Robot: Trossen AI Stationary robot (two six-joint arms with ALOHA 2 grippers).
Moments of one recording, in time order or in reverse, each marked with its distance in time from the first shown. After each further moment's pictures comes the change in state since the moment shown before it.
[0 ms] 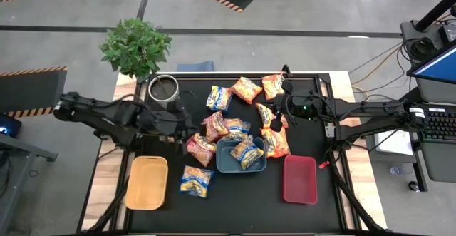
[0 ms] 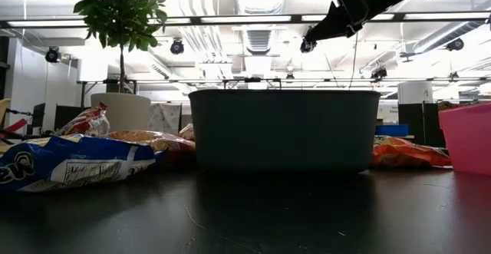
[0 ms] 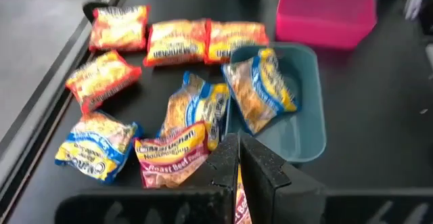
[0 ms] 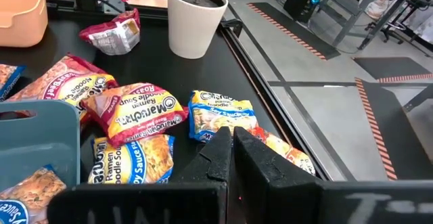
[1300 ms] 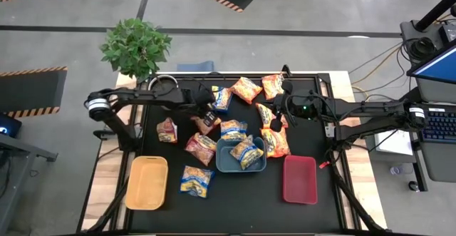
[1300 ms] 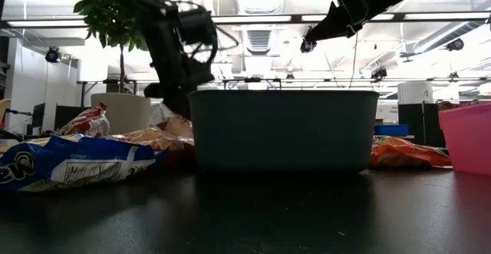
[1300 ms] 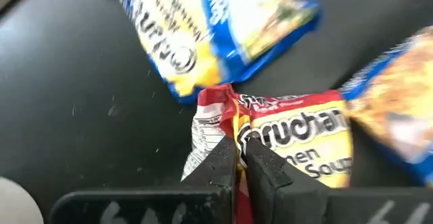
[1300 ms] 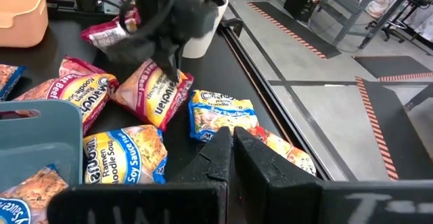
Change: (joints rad) left arm 0.565 0.408 -0.241 0.272 0.156 -0.174; right arm 0.000 0.000 0.000 -0.002 0.000 0.005
